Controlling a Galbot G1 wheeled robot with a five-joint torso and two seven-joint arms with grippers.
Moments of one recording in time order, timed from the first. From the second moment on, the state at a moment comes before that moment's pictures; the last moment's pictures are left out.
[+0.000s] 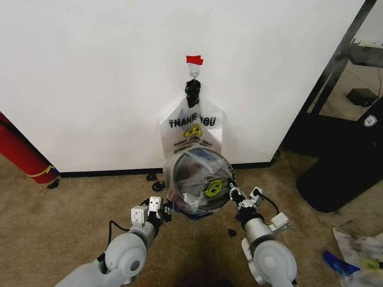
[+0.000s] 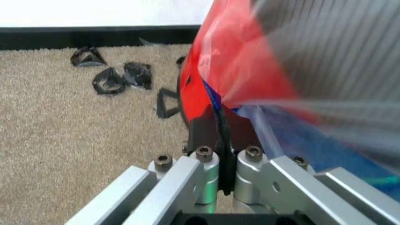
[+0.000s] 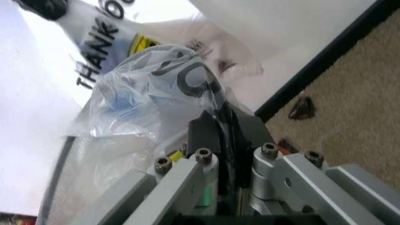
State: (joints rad) left arm 1.14 -0.89 0.09 -2.03 -0.90 0.32 -0.55; right arm -1.43 1.40 0.33 2.07 1.03 -0.13 0.24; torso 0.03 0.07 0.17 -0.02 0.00
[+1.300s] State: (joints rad) left arm 1.11 -0.74 -0.01 -2.42 -1.06 0.43 -0.60; right arm -1.41 1.39 0.31 2.00 0.81 -0.06 0.24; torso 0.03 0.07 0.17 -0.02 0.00
